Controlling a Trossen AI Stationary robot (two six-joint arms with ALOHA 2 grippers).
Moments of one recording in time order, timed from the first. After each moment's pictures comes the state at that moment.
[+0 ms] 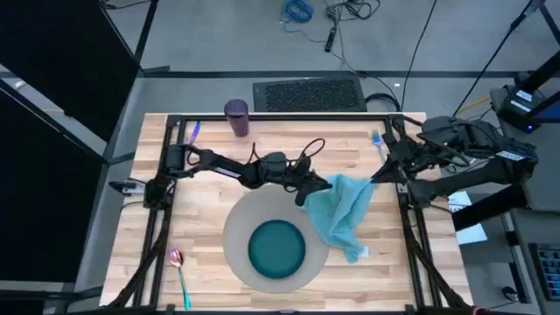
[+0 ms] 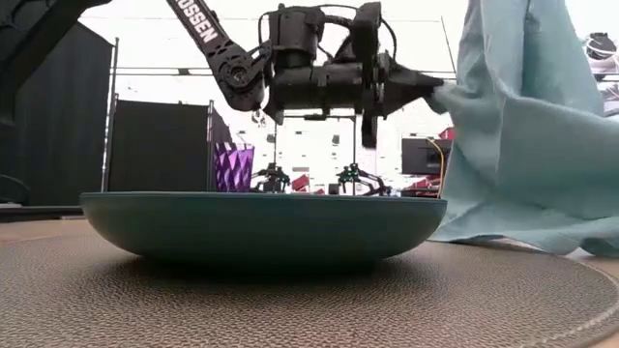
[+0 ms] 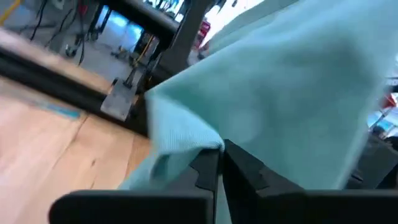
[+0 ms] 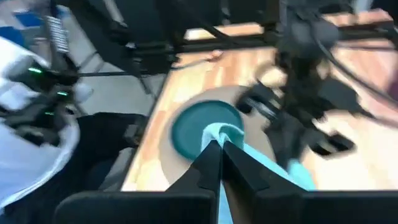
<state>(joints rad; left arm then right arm) 0.11 2.07 1.21 0.91 0.35 -0.53 0.02 0.83 1.31 -1.01 -0.19 0.12</state>
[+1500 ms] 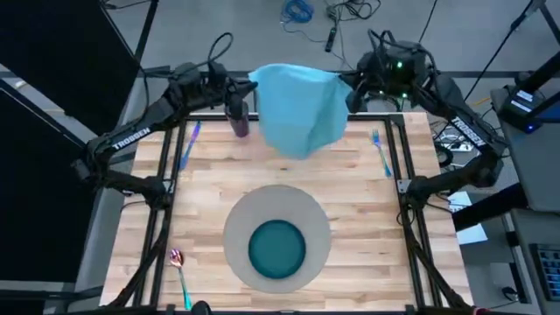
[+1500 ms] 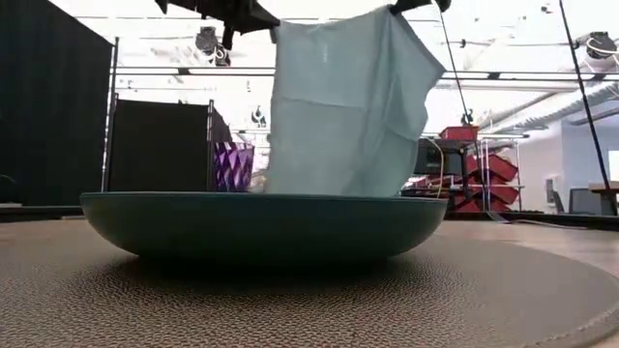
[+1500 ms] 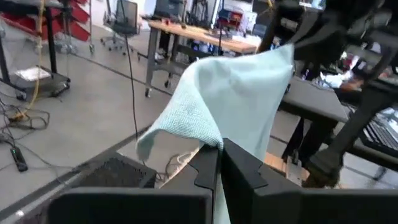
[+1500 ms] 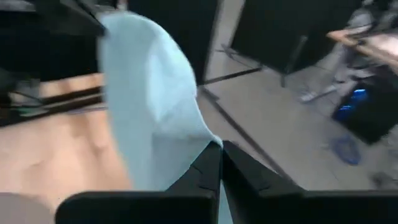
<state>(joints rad) 0.67 1.26 1.21 -0.04 0.31 -0.18 -0.61 1.32 1.73 -0.82 -0.05 -0.13</state>
